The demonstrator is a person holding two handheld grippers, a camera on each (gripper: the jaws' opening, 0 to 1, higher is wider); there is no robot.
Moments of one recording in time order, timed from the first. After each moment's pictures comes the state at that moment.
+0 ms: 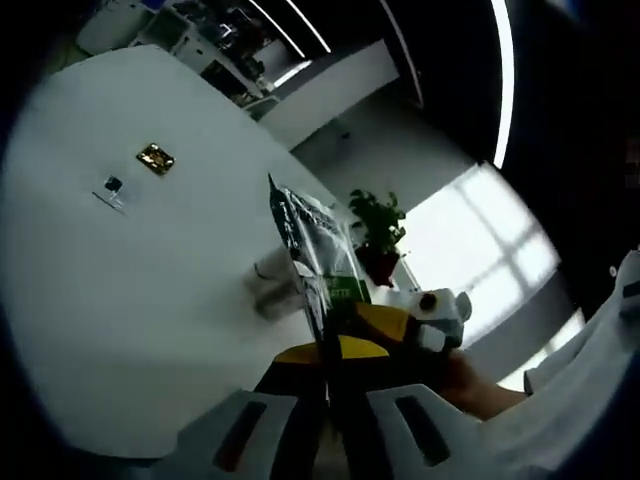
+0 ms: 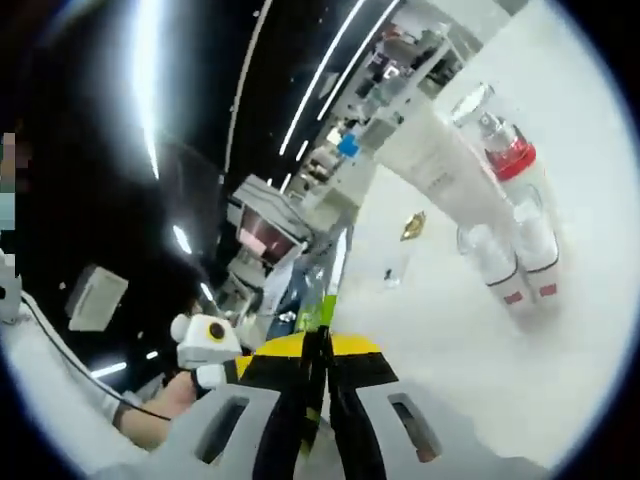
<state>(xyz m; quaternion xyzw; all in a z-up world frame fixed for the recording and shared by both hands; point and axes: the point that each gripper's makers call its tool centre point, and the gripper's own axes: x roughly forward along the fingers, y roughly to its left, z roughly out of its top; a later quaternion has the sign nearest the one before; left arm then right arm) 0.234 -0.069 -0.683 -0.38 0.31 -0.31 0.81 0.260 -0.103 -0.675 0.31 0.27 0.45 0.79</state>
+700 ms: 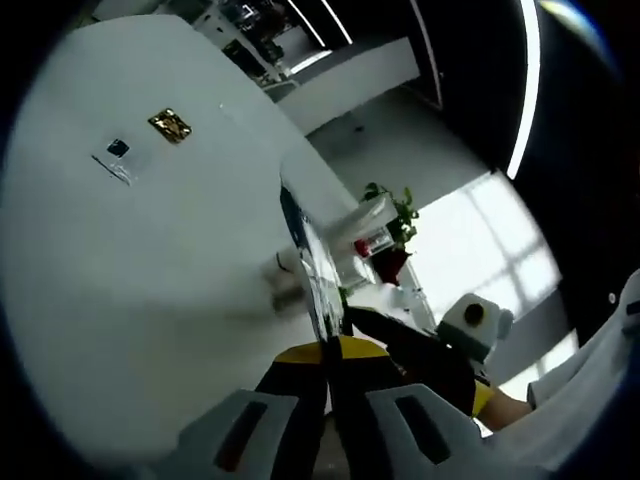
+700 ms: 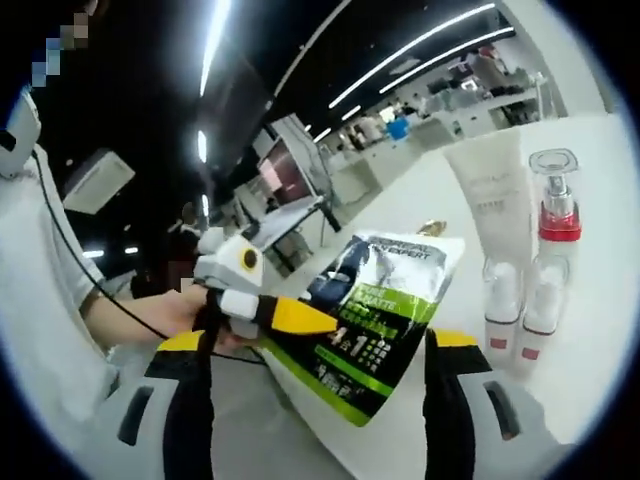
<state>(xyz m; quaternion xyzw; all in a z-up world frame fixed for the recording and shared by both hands) 0.260 -0.072 -0.727 -0.40 0.35 -0.30 0.79 0.241 -0.103 -0.700 0.13 0.27 0.53 0.80</state>
